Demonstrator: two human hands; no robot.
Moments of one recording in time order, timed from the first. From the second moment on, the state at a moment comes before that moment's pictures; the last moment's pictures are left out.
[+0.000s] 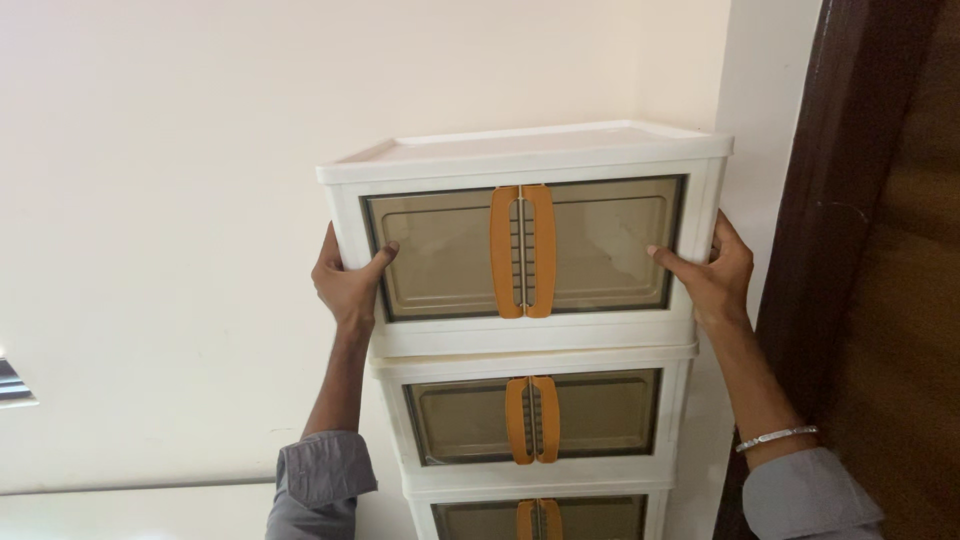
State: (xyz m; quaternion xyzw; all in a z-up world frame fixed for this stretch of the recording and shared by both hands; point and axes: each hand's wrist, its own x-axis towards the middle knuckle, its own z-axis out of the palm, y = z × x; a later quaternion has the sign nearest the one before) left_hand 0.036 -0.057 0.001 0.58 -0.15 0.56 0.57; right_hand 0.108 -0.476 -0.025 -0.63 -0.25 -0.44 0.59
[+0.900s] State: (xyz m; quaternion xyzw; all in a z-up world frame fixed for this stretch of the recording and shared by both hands) left_hand 0.046 -0.047 -0.012 0.59 -0.17 0.56 0.56; right_hand 0.108 -0.473 -0.029 -0.63 -0.27 -0.45 0.57
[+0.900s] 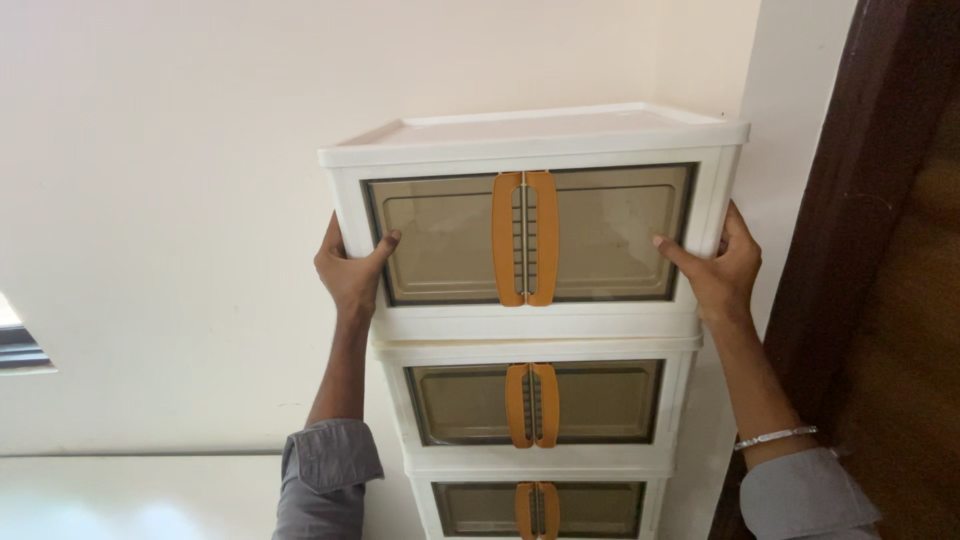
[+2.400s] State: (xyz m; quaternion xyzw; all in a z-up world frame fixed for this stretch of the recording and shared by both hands) left_hand 0.036 -0.063 -0.026 0.58 -0.11 0.62 0.52; right_hand 0.103 -0.468 -0.033 -0.68 -0.18 -0.46 0.54
